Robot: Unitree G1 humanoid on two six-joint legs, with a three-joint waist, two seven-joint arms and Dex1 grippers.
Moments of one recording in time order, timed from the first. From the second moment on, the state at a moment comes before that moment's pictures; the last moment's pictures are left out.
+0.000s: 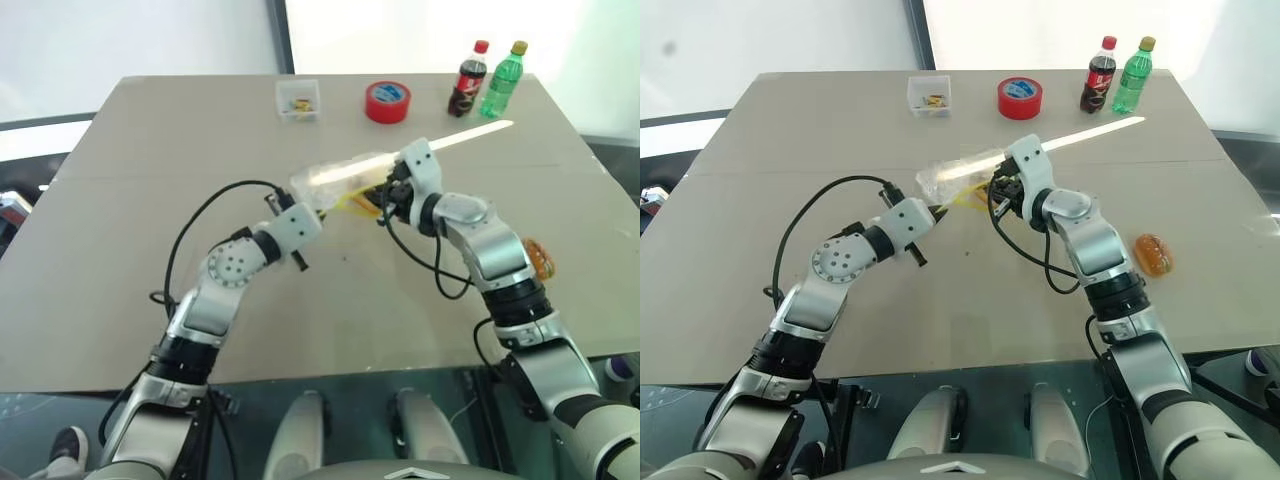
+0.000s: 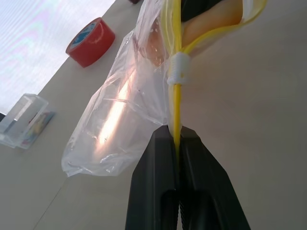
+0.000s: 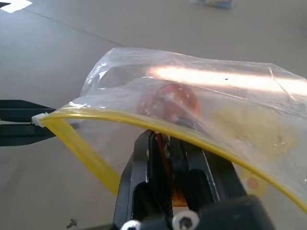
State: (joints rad) left arm -0.43 0.50 -0.16 0.03 0.18 0.04 -0.59; right arm -0.79 -0.20 0.19 0.14 0.04 0.64 0.59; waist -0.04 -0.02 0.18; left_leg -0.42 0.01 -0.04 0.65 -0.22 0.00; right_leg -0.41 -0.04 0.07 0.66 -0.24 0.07
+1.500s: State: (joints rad) left arm -0.43 0.46 -0.16 0.05 0.16 0.08 -0.56; right arm -0.28 -0.69 -0.20 -0.40 0.27 1.03 0.47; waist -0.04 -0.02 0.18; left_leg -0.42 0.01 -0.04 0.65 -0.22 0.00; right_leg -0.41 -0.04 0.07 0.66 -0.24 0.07
